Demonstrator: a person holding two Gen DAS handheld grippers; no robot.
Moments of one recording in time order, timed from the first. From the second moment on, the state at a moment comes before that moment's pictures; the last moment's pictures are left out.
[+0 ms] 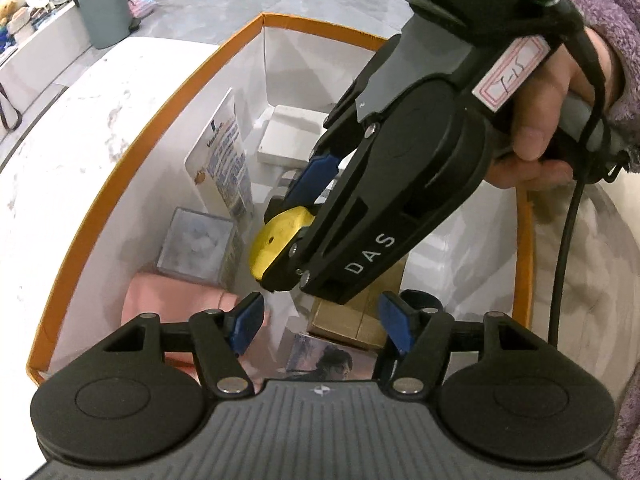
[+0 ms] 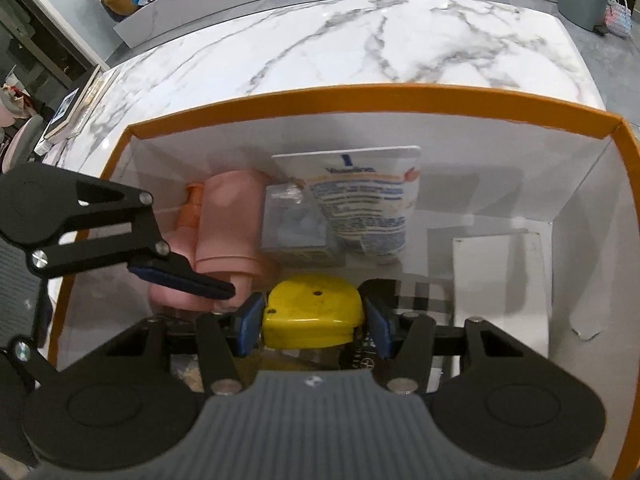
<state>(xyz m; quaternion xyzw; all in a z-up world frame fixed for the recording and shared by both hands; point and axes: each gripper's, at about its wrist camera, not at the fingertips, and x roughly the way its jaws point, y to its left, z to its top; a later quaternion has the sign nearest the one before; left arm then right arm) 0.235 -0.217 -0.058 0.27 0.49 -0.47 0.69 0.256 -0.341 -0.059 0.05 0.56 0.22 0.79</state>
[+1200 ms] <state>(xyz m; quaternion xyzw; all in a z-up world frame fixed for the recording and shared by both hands) 0.118 -0.153 0.039 0.09 0.39 -0.24 0.88 0.108 -0.357 0.062 -0.04 0.38 0.16 0.91</state>
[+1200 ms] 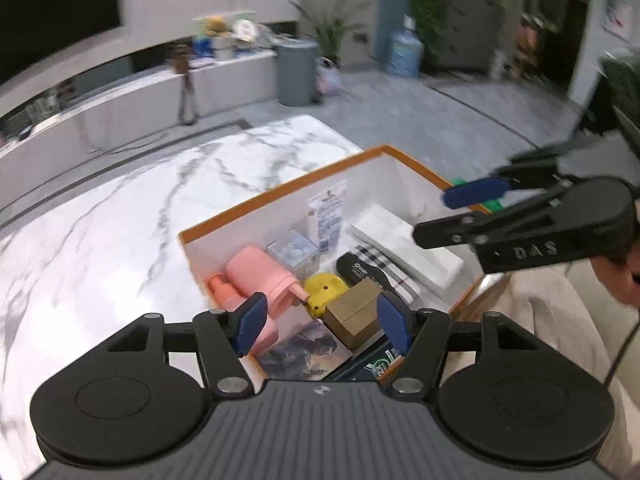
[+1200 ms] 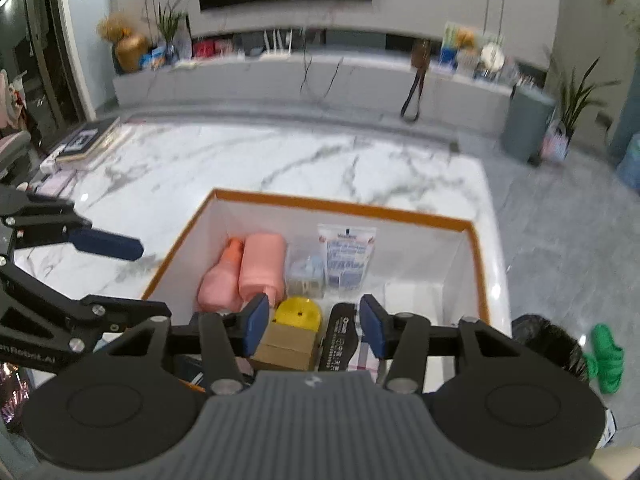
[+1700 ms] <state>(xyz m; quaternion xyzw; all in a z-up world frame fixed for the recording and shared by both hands) 0.053 -0.127 0.011 0.00 0.30 -0.09 0.95 0.011 -0.330 0.018 0.02 0.25 0.08 0.96</state>
